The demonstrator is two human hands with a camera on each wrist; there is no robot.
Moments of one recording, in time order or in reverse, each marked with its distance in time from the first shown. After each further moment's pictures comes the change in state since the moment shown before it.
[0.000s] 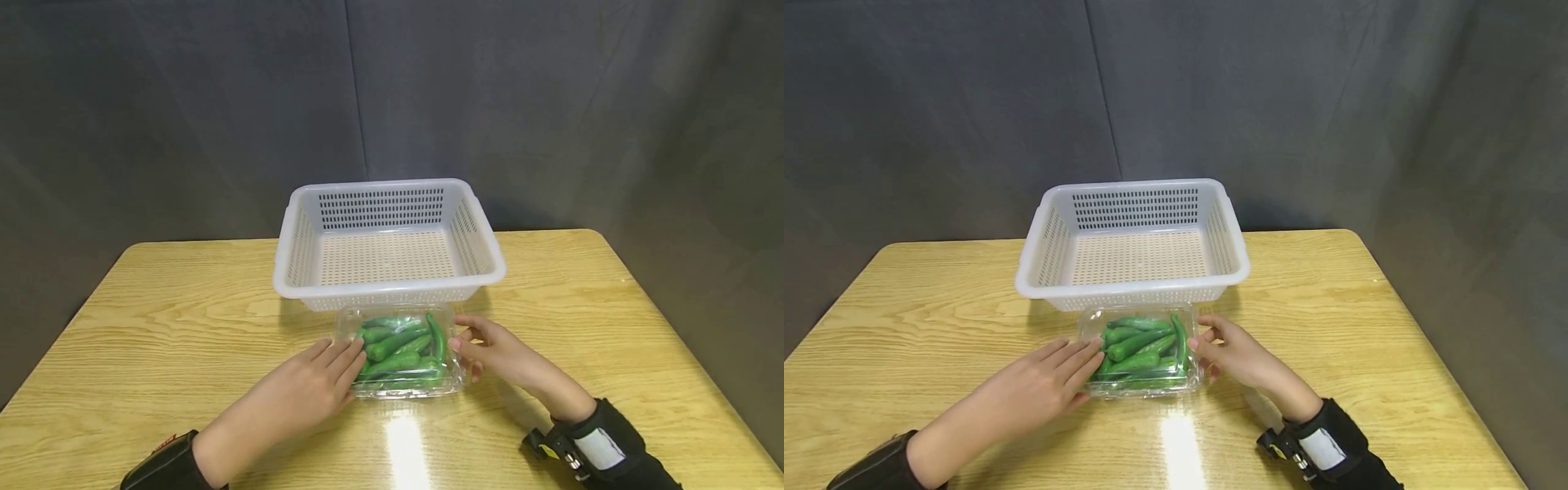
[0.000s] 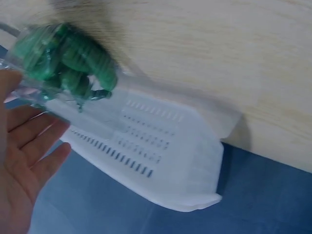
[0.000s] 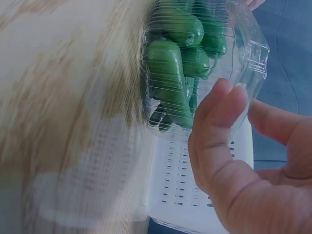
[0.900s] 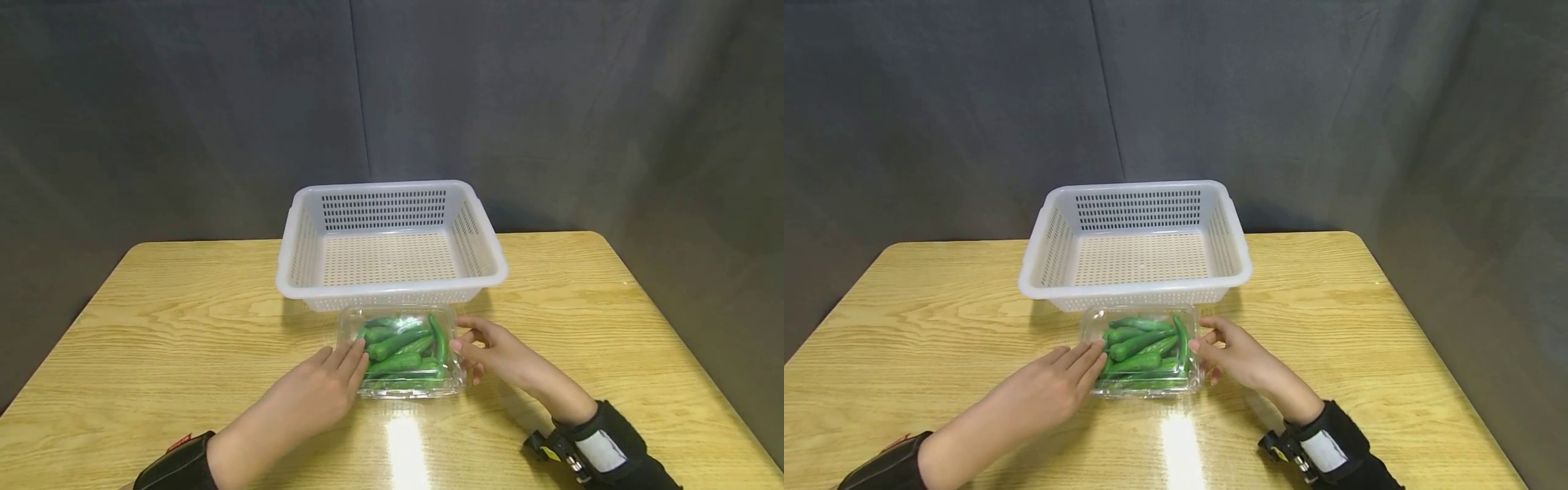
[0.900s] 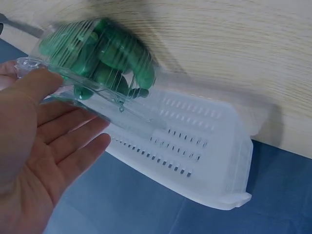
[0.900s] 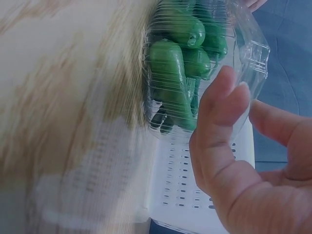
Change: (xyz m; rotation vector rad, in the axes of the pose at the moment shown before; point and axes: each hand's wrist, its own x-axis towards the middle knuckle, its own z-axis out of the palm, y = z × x) left_hand 0.009 0.010 -0.016 0.071 -0.144 -0.038; right_hand 0.001 0.001 0.002 0.000 0.005 -0.003
